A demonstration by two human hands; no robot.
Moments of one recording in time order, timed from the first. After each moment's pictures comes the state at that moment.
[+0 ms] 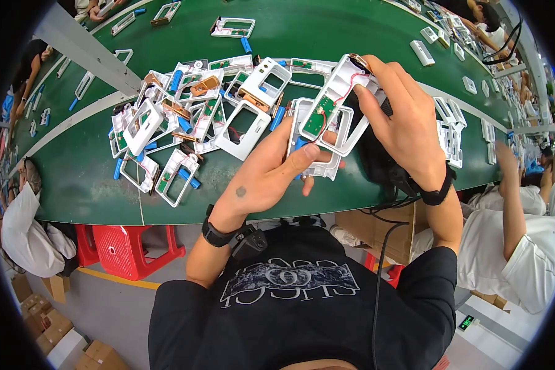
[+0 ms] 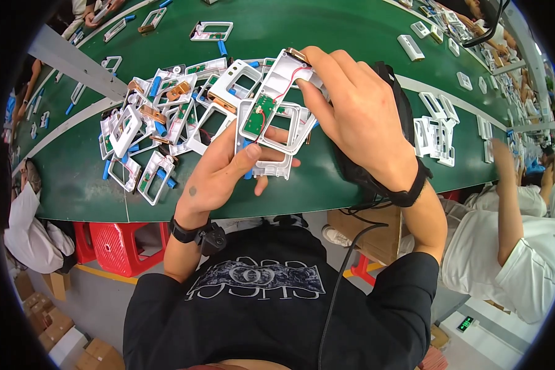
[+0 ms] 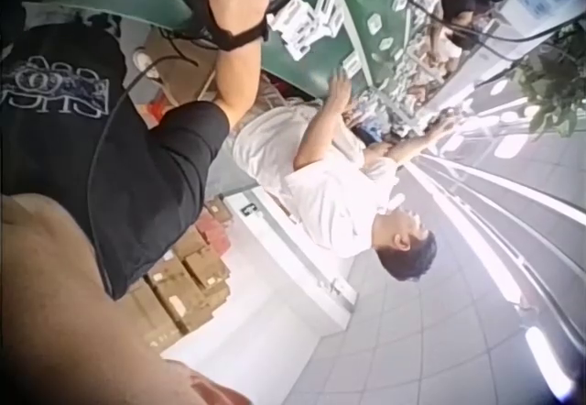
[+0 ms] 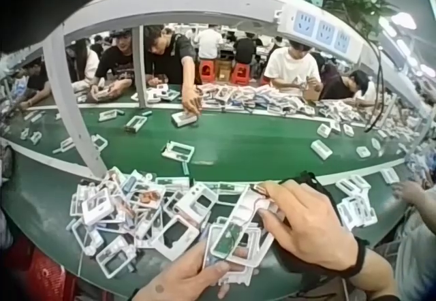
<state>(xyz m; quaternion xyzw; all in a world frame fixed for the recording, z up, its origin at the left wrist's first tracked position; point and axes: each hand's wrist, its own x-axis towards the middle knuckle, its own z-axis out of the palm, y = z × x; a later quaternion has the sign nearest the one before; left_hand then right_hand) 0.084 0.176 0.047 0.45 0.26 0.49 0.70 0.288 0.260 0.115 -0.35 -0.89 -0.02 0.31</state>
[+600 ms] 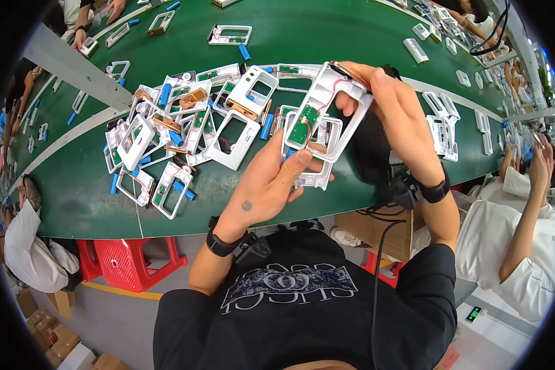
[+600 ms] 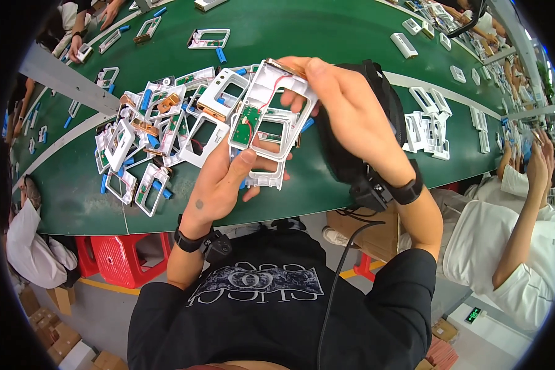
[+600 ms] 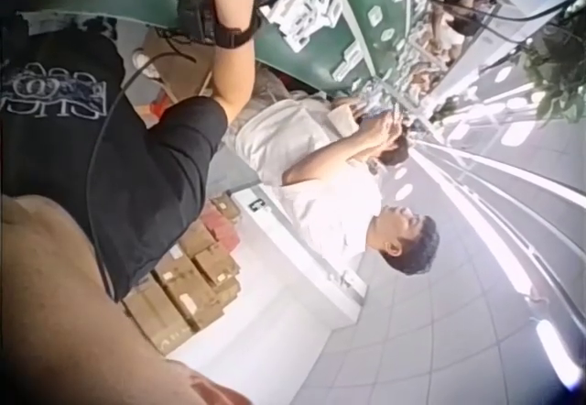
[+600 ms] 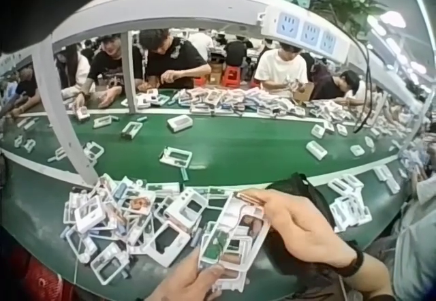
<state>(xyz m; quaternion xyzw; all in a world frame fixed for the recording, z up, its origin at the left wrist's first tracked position) 0.098 0.182 0.046 0.48 0.35 0.44 0.68 0.300 0.270 0.115 -0.37 -0.72 0.45 0.37</state>
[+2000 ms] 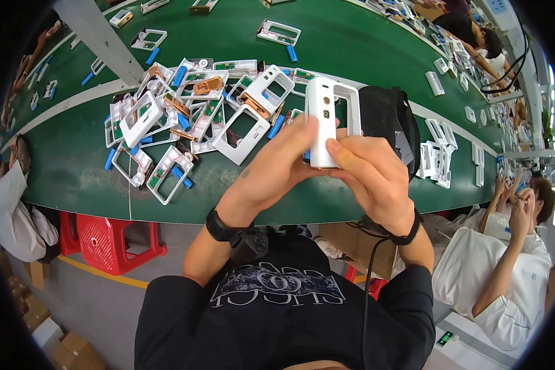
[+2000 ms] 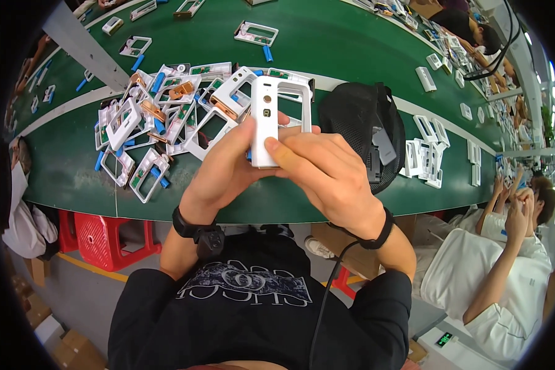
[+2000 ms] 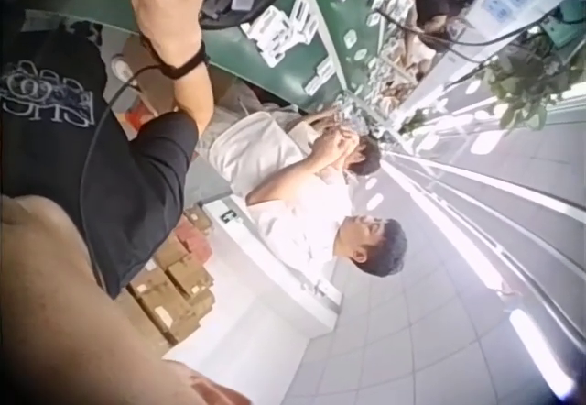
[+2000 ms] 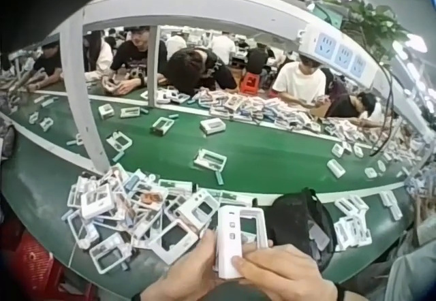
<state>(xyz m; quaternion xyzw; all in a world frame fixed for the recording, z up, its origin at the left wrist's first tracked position) 0.081 0.187 0.041 0.26 0.18 0.50 0.80 0.273 0.209 0.091 -0.23 -0.92 0.07 0.32</state>
